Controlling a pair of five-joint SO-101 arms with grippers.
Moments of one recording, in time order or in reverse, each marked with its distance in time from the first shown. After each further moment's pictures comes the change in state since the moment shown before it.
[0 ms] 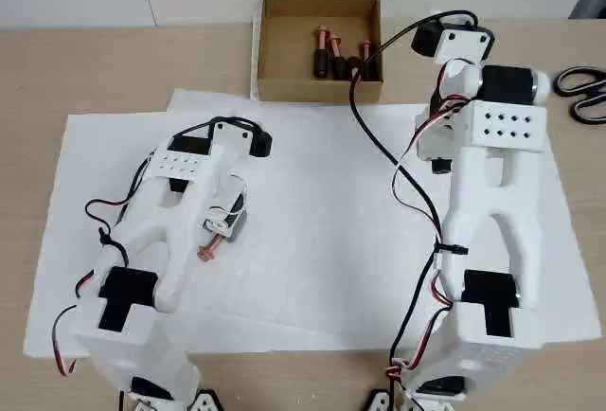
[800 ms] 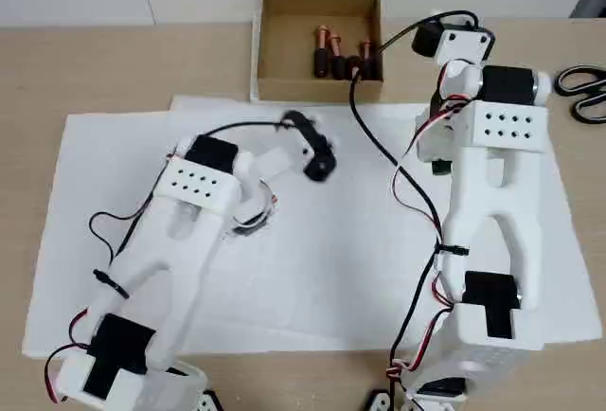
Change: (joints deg) left arm 9.7 -18.5 -1.1 8.2 -27.5; right arm 0.0 0.0 0.7 0.1 0.0
